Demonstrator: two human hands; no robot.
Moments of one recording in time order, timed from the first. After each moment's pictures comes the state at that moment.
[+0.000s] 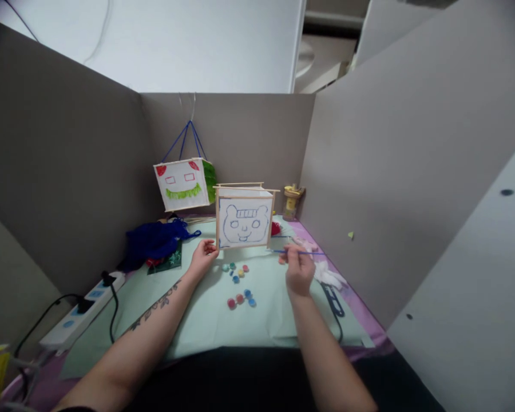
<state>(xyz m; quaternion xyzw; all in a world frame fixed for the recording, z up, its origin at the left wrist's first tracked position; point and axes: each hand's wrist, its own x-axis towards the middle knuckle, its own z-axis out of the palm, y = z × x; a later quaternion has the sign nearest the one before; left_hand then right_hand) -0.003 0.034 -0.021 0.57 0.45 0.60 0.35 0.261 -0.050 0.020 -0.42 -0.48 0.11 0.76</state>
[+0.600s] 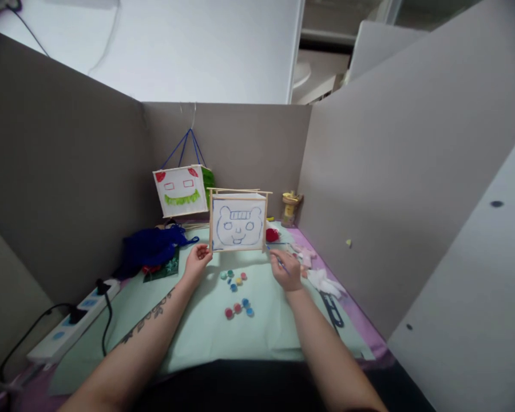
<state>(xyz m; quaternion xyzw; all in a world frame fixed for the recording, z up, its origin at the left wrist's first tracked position) -0.008 0.040 -0.020 0.50 0.42 0.66 0.36 0.282 -0.003 -0.006 -0.43 -0.69 -0.14 0.56</state>
